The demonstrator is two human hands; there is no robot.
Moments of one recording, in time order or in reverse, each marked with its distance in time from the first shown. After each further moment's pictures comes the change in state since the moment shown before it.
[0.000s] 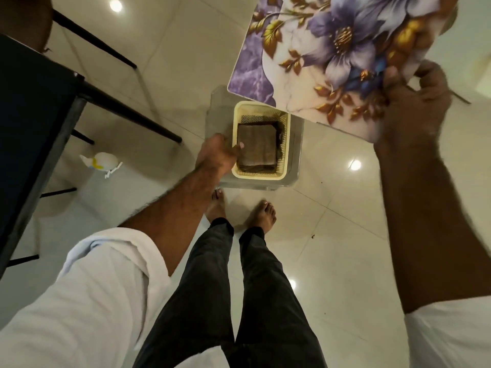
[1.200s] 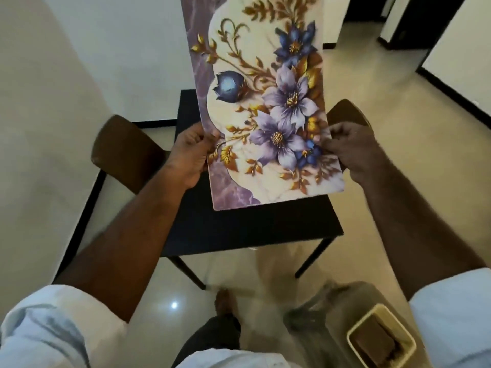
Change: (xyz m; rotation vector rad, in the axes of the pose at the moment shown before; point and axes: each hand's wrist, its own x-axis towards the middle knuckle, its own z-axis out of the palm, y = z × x) left_hand -0.447 -0.250 -0.483 -1.272 0.916 0.432; right_hand -0.306 -0.380 0.360 -0.140 -1.313 -0.383
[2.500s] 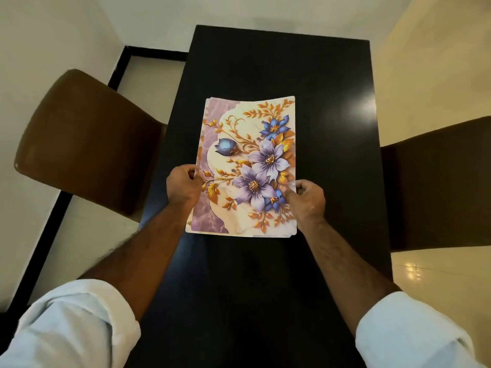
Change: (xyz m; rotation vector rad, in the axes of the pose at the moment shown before) left_hand 0.351 -0.284 -0.153 0.823 0.602 -0.430; right_hand 0.354 0.242 0.291 -0.298 -0.090 0.479
